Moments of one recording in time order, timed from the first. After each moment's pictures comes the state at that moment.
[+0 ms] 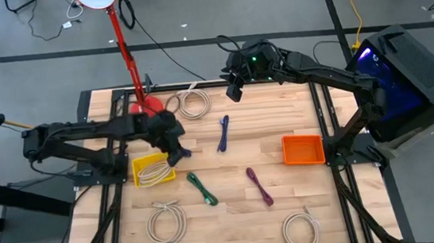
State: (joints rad) left arm 0.17 1.21 0.82 -0.50 0.30 -0.42; right arm -0.37 1.63 1.70 -0.61 0.09 -0.11
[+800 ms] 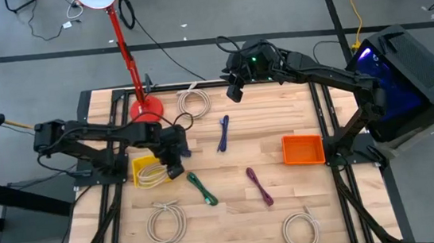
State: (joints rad) left arm 0.07 1.34 0.82 -0.64 0.36 -0.46; right arm -0.37 1.63 1.70 -0.62 0.09 -0.12
